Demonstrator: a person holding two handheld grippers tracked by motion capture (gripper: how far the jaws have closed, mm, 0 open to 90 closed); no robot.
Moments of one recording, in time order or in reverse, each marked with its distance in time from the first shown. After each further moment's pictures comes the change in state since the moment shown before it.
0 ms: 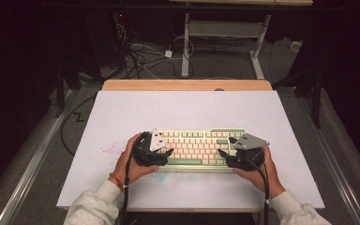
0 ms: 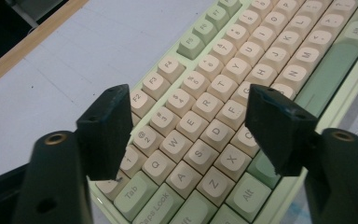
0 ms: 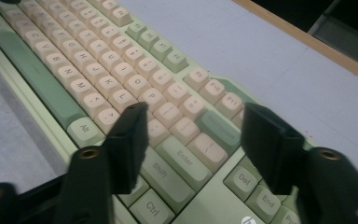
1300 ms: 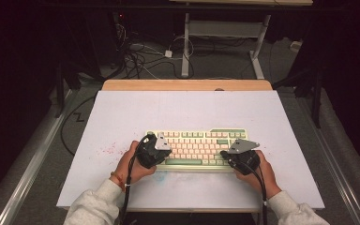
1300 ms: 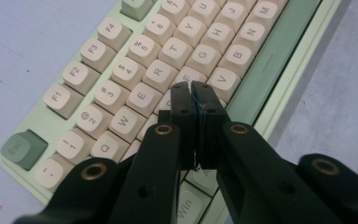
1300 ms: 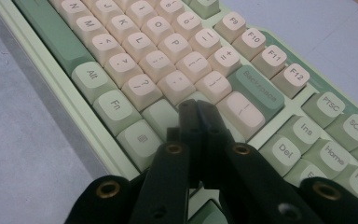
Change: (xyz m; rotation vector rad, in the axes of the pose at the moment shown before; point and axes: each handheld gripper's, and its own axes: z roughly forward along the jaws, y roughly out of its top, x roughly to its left) left arm 0.001 0.002 0.006 0.134 -0.173 0.022; right arm 0.005 -0.015 0.017 0.143 0.076 -0.063
